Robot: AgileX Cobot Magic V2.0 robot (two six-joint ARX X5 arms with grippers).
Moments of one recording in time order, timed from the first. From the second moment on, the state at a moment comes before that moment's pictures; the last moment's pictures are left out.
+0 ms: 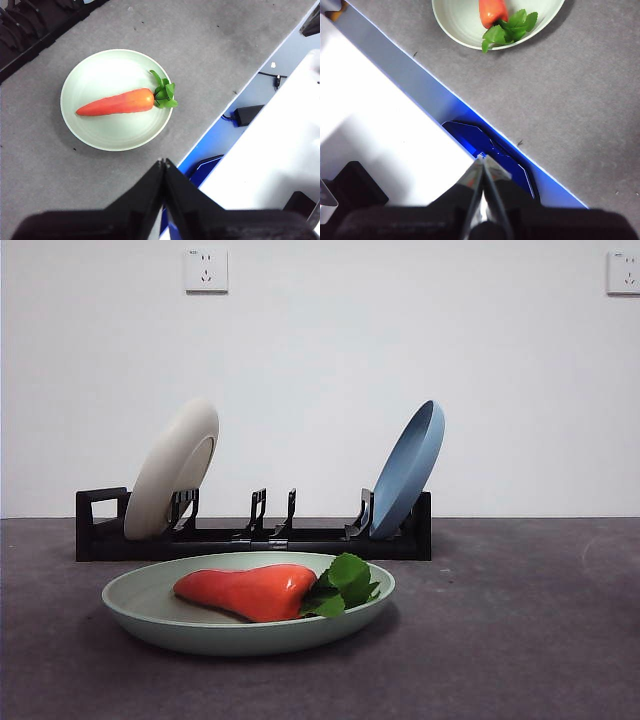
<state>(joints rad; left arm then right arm) -1.05 0.89 1.29 -1.22 -0.16 -0.22 0.81 0.77 0.94 -1.14 -0.16 0.14</state>
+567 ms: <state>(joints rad) -0.40 0.52 0.92 -0.26 -0.18 0.12 0.81 0.77 0.94 -1.14 -0.16 0.14</state>
